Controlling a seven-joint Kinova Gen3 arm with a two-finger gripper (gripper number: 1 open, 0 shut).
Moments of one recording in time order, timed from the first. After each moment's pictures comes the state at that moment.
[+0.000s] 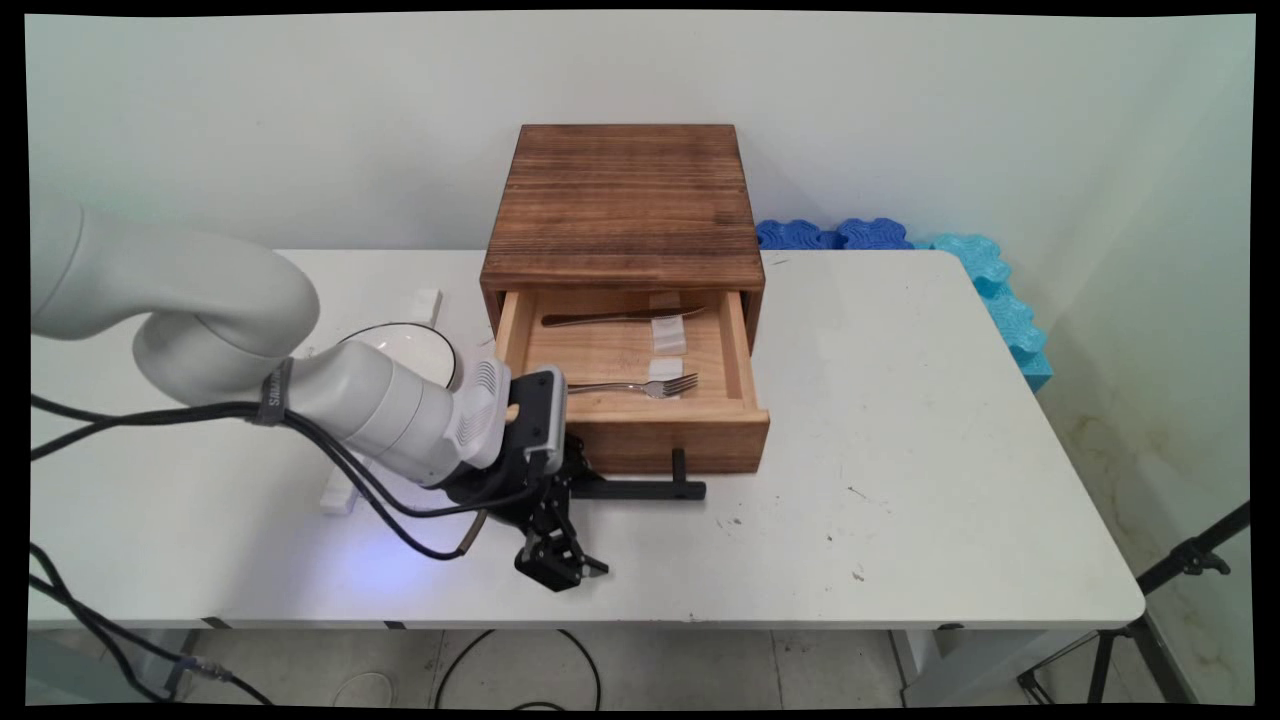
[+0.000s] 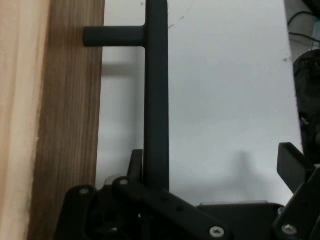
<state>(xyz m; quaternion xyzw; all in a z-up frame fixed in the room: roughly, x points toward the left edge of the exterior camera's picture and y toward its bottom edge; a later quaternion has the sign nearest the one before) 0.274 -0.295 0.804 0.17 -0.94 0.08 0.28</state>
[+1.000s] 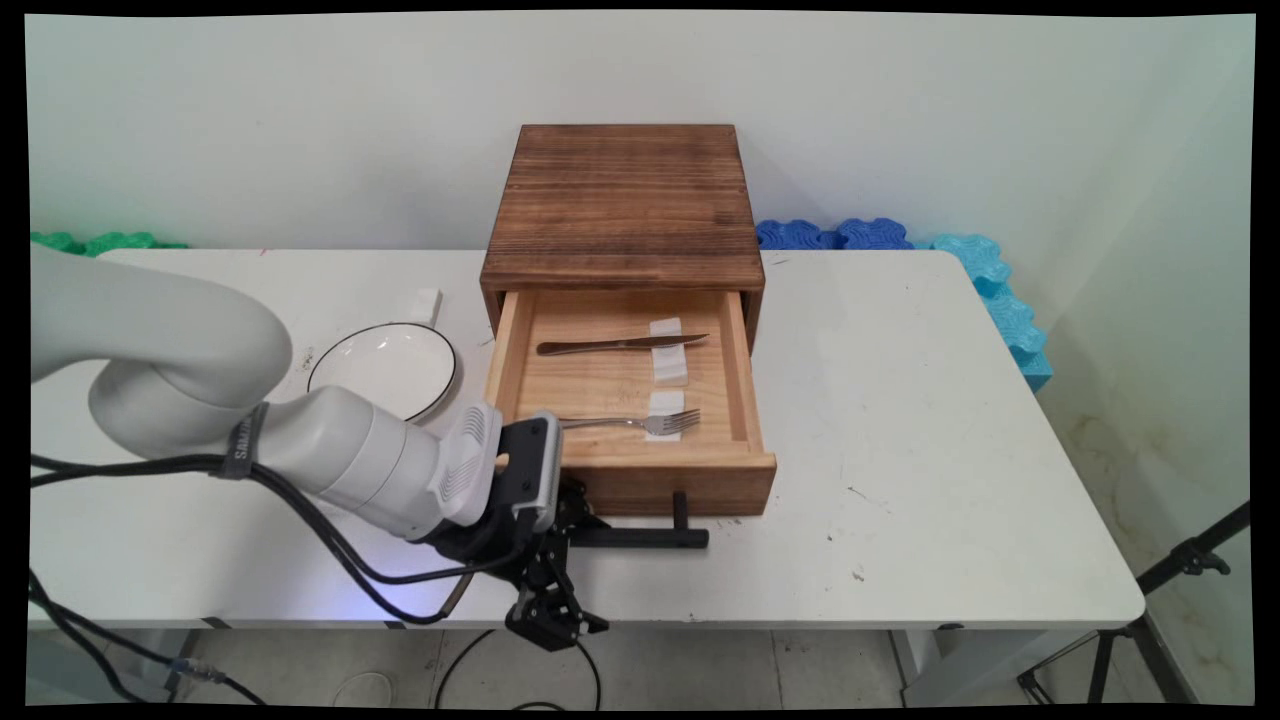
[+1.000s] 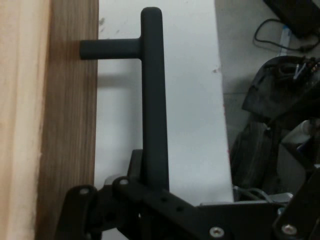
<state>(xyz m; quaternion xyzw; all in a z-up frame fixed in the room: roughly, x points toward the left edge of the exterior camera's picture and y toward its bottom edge) 0.261 -0.255 0.805 0.15 -0.94 0.06 0.29</state>
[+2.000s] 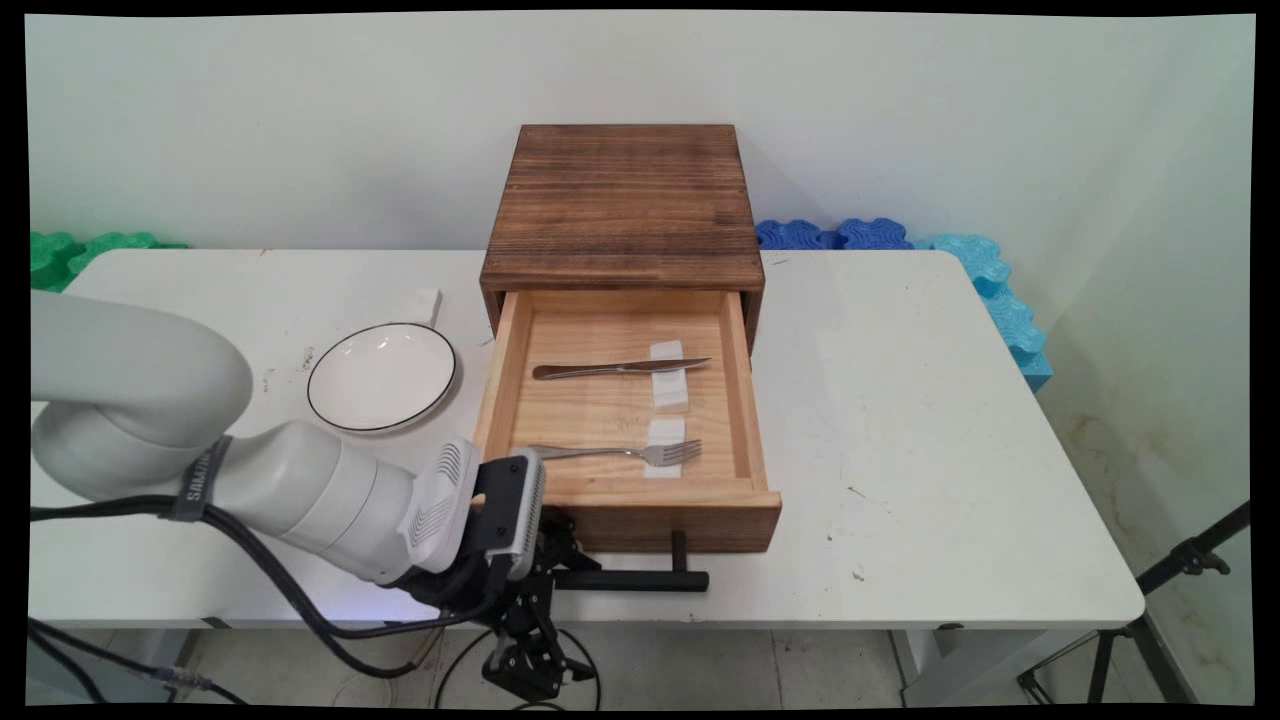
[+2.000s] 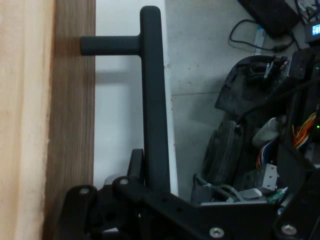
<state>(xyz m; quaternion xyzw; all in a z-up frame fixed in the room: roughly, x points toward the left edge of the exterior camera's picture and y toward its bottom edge) 0.260 -0.221 0.809 0.15 -0.94 0.05 0.30</state>
